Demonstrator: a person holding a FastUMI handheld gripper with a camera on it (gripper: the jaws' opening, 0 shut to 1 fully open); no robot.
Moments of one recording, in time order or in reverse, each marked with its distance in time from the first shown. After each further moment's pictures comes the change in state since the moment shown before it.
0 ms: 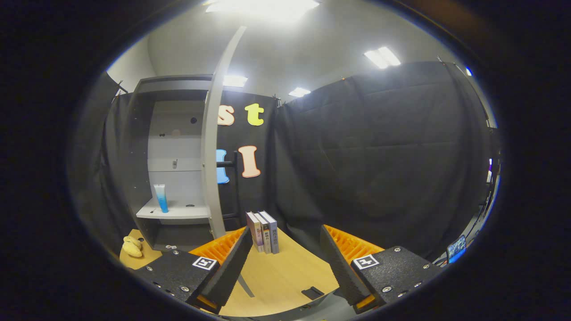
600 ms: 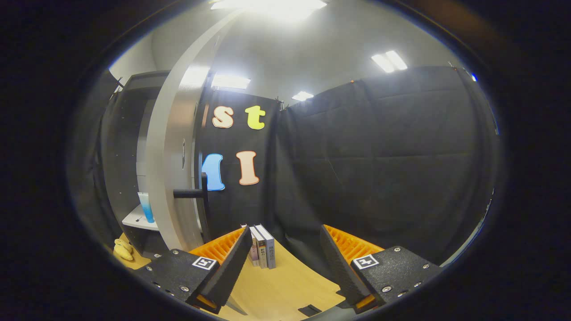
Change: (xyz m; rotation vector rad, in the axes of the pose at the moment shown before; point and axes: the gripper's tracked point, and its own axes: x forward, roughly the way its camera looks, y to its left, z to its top) arm 0.091 0.018 0.036 -0.045 -0.043 0.040
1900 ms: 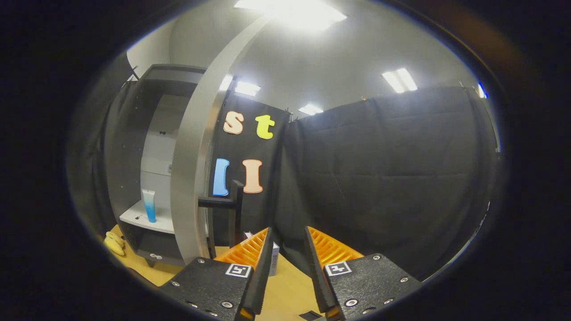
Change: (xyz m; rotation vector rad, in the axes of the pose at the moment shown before) arm -0.020 0.051 0.010 -0.081 -0.083 -0.037
